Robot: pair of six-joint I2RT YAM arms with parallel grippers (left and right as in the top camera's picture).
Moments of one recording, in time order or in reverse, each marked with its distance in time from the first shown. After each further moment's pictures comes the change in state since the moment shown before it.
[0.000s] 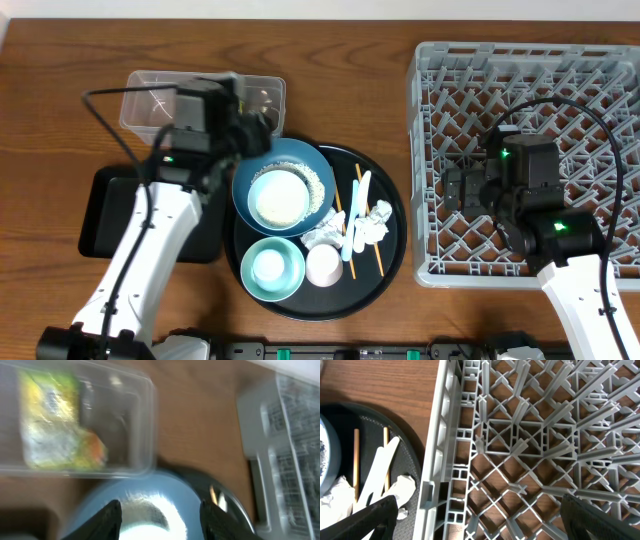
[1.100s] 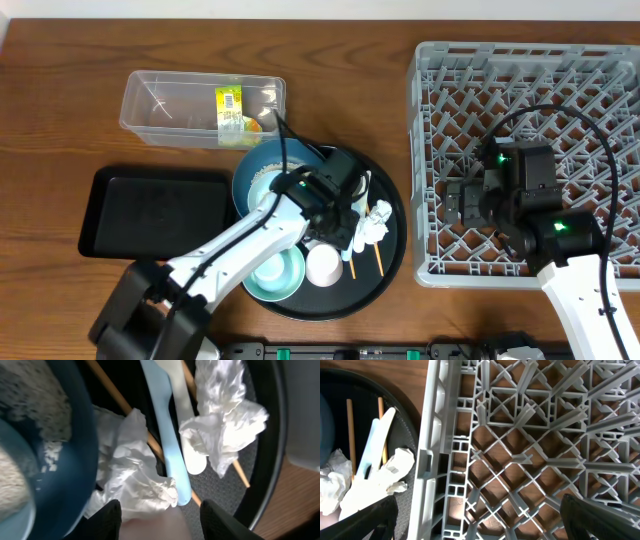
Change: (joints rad) left arm -0.538 0.229 -0.003 -0.285 -0.088 0.017; right arm 0.000 0.000 0.001 -0.114 -0.020 0.000
